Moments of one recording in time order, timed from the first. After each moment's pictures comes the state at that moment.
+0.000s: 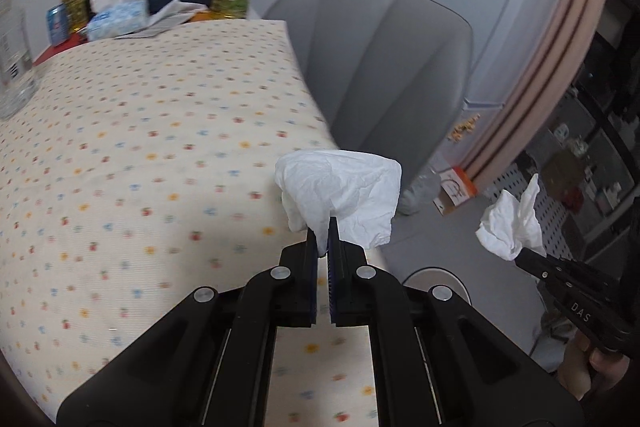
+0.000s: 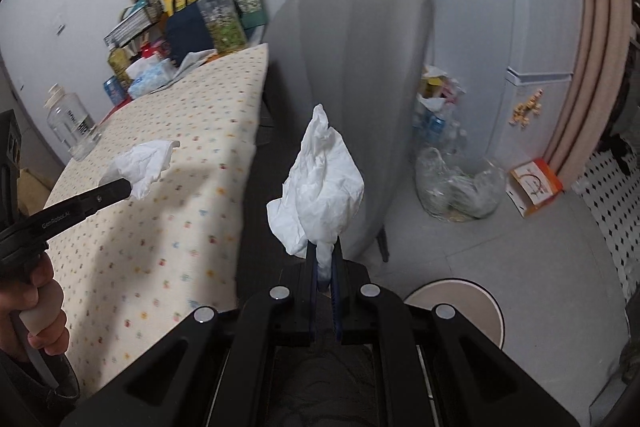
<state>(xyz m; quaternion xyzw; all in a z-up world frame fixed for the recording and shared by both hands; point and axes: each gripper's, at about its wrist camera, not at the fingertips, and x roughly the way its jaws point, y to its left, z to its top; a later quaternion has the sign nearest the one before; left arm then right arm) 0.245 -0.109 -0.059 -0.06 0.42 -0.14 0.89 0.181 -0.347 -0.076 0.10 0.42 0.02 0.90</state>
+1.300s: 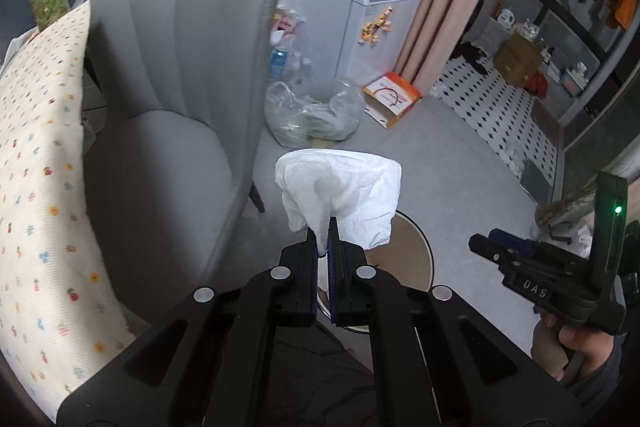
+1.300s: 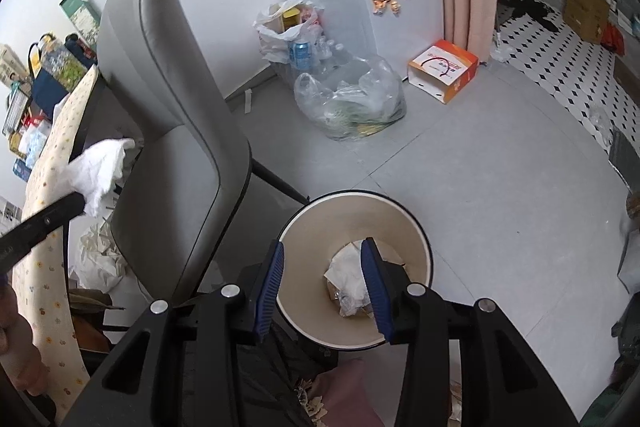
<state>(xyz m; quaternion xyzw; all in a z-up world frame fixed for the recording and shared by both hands) 0.238 -0.324 -0.126 0.08 0.49 -0.27 0.83 0.115 -0.526 -0.204 0.25 0.47 -0.14 0.84</state>
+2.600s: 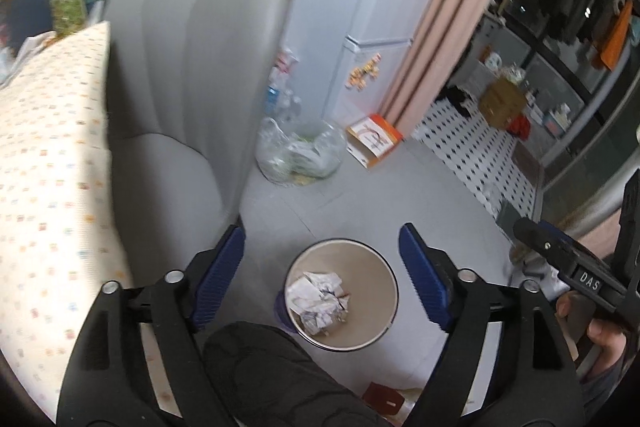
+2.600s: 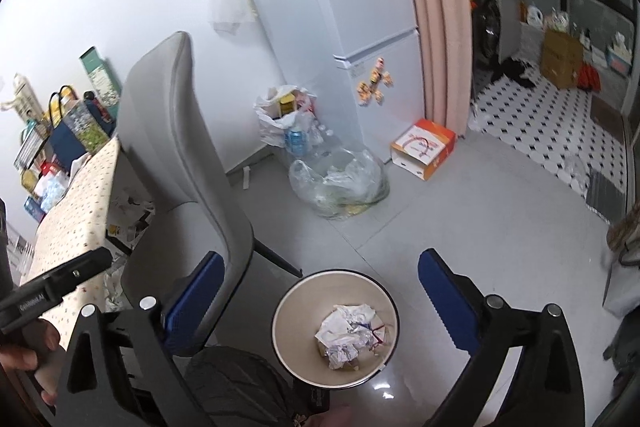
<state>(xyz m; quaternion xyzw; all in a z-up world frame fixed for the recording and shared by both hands) 0.220 -0.305 -0.065 0.01 0.44 -0.28 0.86 0.081 -0.527 -0.087 0.21 0.36 -0.17 0.89</state>
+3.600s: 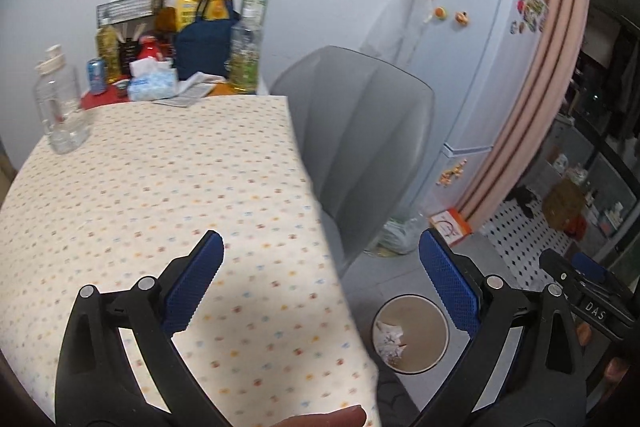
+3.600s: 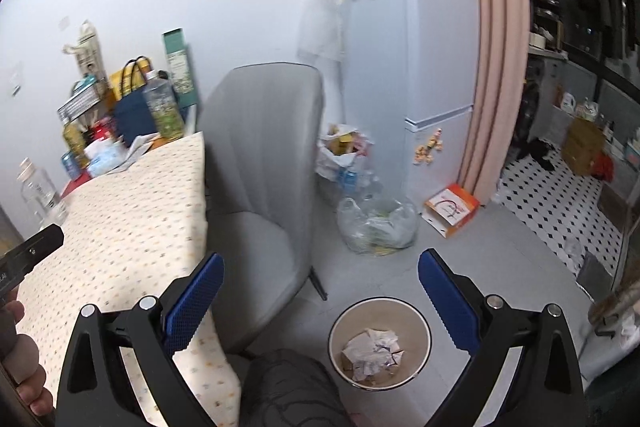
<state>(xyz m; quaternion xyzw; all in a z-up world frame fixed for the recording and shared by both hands) 0.144 -0.102 0.056 -0.06 0.33 -0.11 0.93 0.080 -0.343 0.051 0.10 0.32 -0.13 0.93</state>
